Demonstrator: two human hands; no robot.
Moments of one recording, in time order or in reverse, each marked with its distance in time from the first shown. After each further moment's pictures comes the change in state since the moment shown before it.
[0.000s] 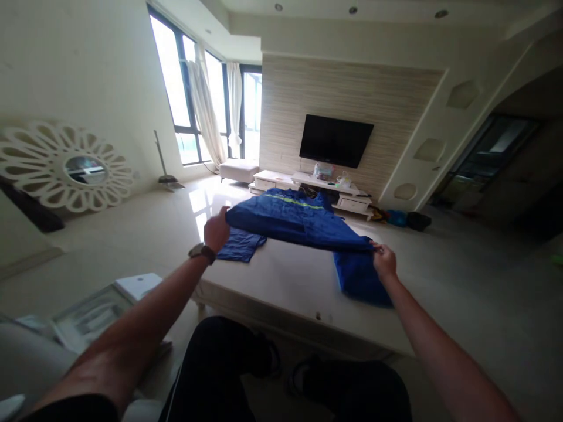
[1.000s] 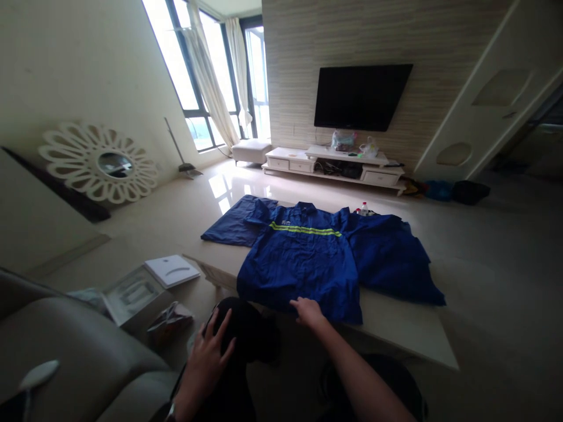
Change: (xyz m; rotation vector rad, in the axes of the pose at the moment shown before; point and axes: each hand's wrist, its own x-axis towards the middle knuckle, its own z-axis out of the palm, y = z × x) left_hand -0.339 -0.054 0.127 0.185 -0.382 -0.077; right_hand -0.224 0.070 0.197 -0.584 -1.298 -0.358
